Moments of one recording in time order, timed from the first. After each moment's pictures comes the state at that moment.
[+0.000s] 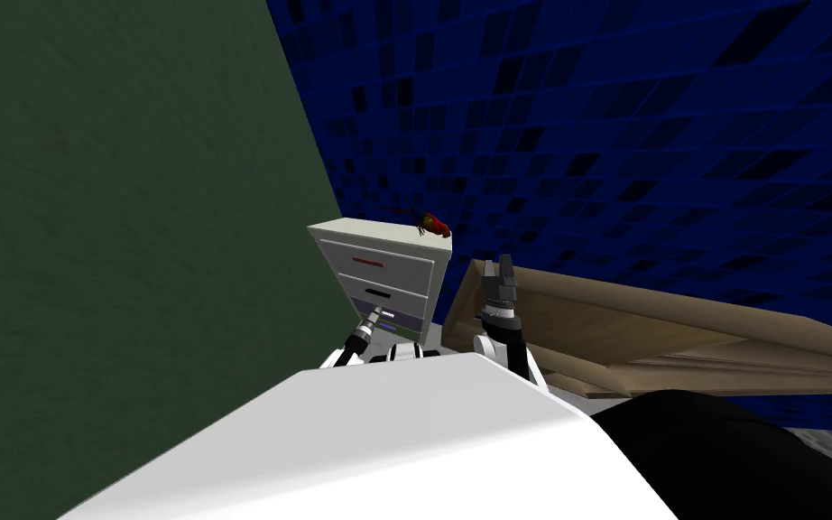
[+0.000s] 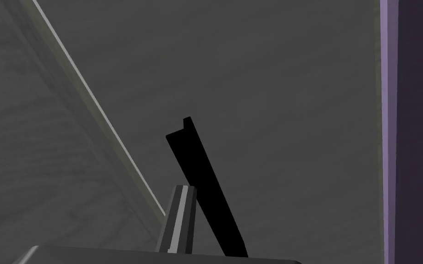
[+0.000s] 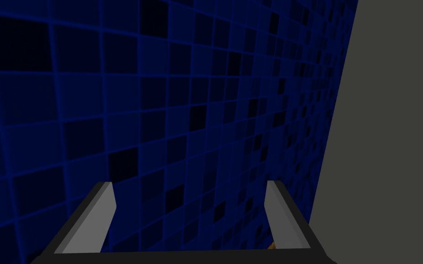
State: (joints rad) left arm 0.21 0.20 -0.32 -1.42 -0.15 -0.31 -0.15; right arm 0.51 -0.03 -0.07 -2.28 -0.02 -0.60 0.12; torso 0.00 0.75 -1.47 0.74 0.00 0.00
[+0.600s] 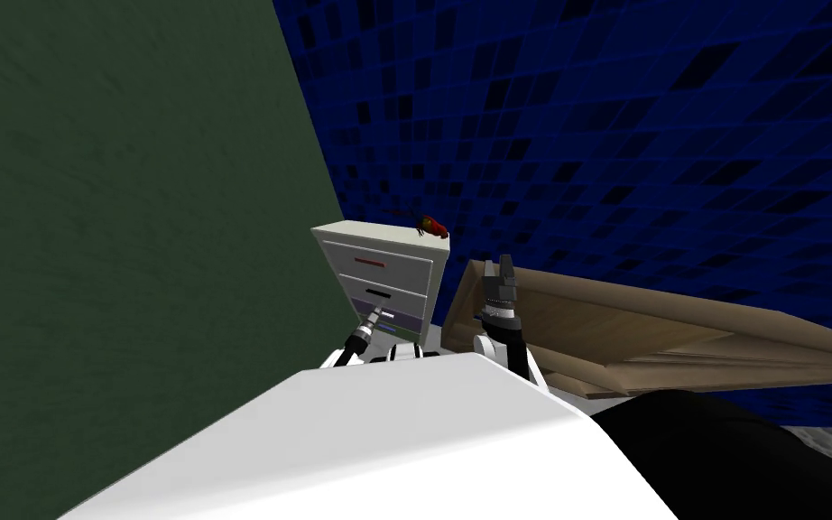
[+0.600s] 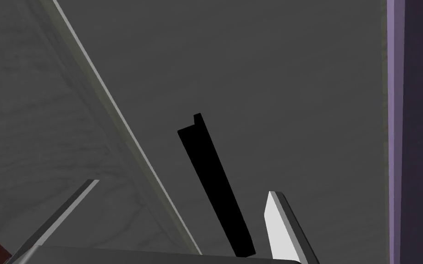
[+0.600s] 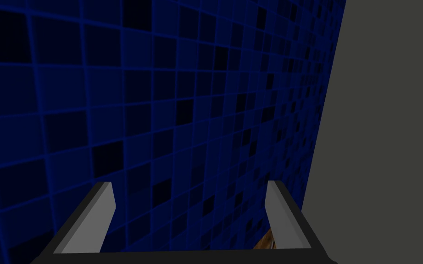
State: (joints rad) left arm 0.21 0.20 -0.31 -1.41 -0.15 -0.31 -0.15; right arm 0.52 -0.03 -0.07 -2.28 -0.02 -0.60 0.12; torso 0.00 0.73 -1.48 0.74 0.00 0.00
